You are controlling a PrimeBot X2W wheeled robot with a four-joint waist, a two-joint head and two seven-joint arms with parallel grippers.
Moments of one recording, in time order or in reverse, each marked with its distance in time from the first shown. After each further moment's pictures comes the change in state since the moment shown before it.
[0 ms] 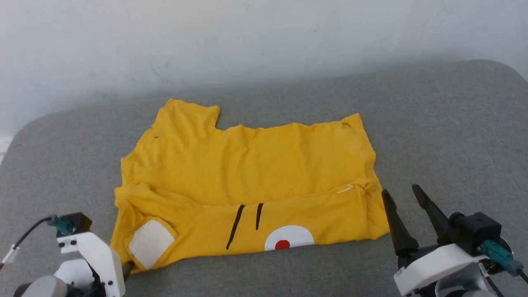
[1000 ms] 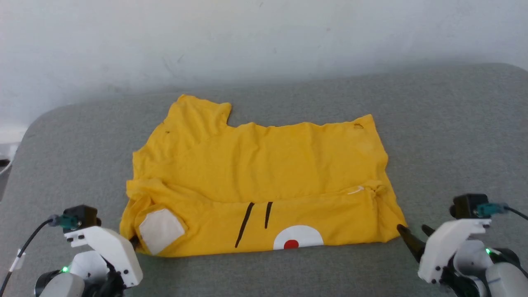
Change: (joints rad) left arm -0.005 -0.086 0.021 0.018 -0.024 0.001 -0.195; right arm -0.162 -0.122 -0.058 0.348 0.233 -0.001 0.472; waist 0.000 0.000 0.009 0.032
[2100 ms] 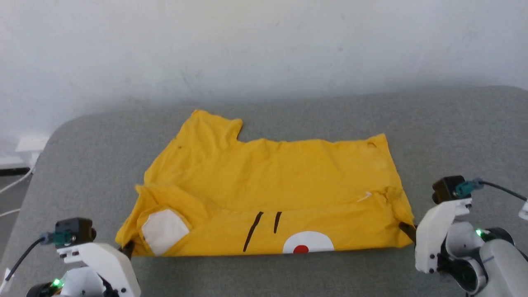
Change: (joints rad) left arm 0.132 0.038 0.009 -0.251 0.036 0.093 -0.030; right arm -0.162 -0.084 0.170 0.122 0.068 0.000 0.143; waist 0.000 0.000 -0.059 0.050
